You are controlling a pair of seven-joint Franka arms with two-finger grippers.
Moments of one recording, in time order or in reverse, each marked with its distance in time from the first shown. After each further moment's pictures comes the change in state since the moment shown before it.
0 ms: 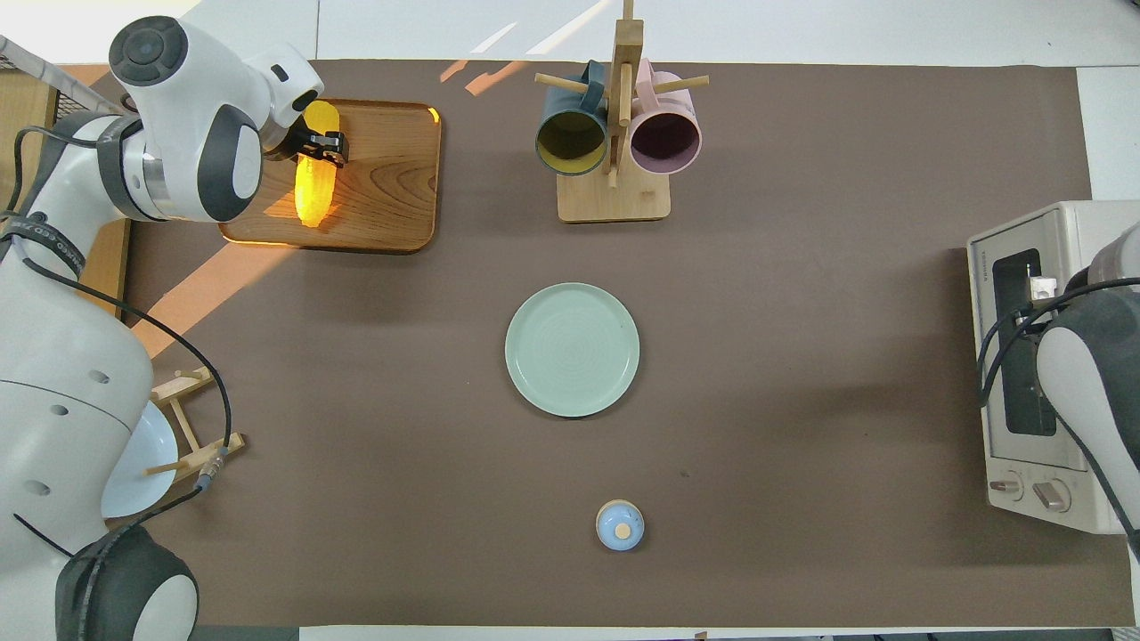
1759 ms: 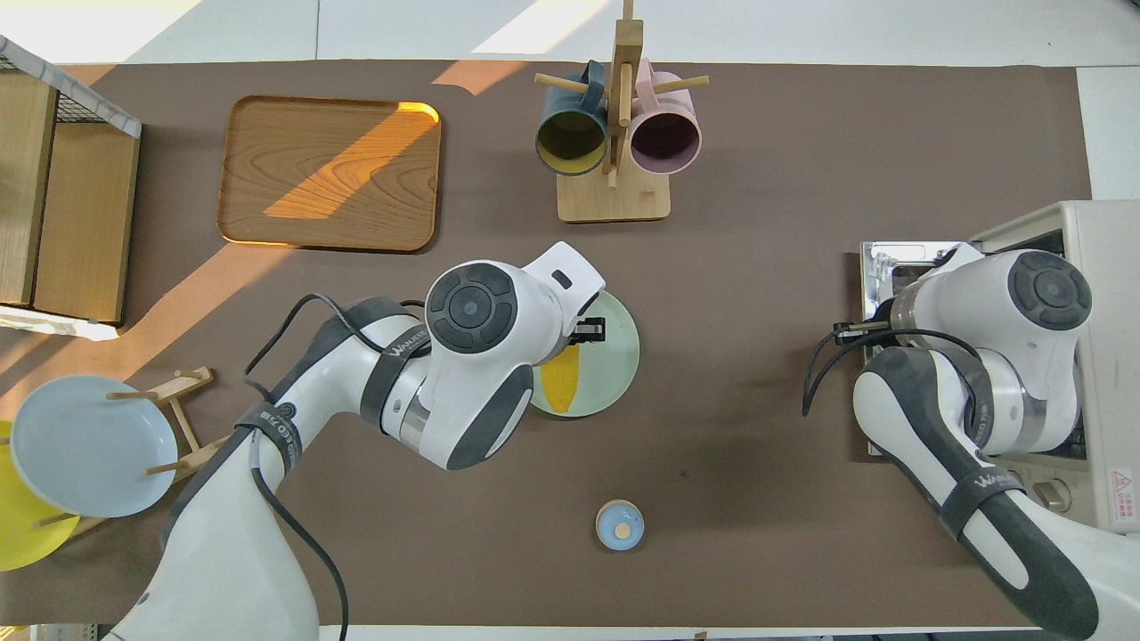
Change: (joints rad) left arm -0.523 -0.452 -0.019 -0.657 -0.152 0.224 -0.544; right arm 0.120 0.134 0.020 -0.295 0.259 0.547 0.097
